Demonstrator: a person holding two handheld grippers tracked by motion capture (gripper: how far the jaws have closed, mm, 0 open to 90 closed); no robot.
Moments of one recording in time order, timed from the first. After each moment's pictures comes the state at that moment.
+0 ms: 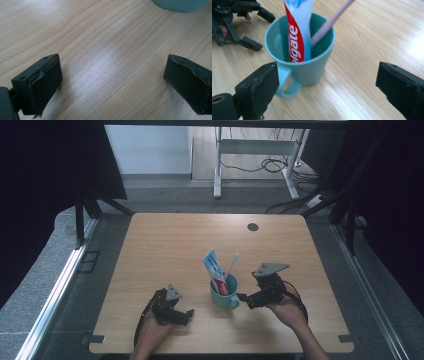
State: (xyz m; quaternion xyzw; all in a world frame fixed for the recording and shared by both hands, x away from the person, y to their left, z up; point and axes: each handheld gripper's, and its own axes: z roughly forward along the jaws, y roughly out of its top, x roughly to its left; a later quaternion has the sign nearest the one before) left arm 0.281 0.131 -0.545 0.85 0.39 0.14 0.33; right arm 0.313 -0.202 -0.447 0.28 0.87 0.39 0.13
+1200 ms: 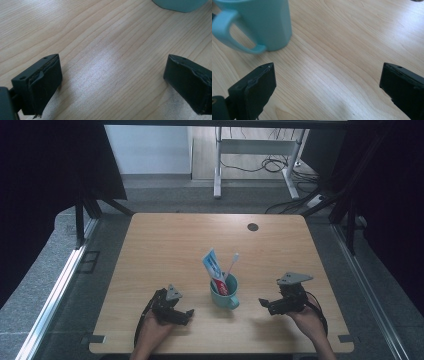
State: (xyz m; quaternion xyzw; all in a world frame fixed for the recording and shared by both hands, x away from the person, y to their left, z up) left arm 0.281 0.131 -0.545 0.85 0.39 0.14 0.33; right arm 0.300 -0.267 -0.478 0.35 0.85 0.37 0.16
